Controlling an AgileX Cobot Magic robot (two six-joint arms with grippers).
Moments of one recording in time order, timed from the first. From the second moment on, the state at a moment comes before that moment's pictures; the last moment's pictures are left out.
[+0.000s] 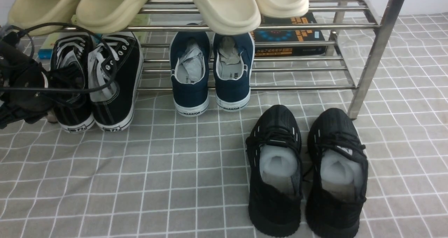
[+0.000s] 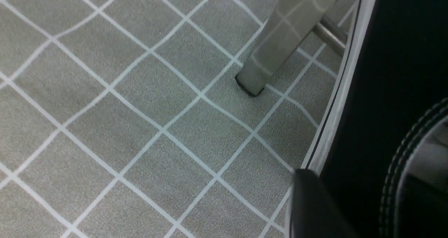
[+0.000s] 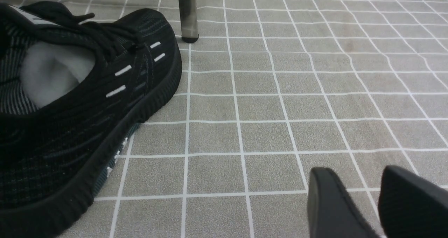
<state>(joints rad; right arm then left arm) -0.04 -0.01 0.01 0.01 0.39 -0.01 -0.04 1.64 -1.06 0.62 0.45 -1.24</state>
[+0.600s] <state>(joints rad) -0.04 -0.01 0.01 0.01 0.39 -0.01 -0.05 1.32 -0.97 0.49 0.94 -0.91</state>
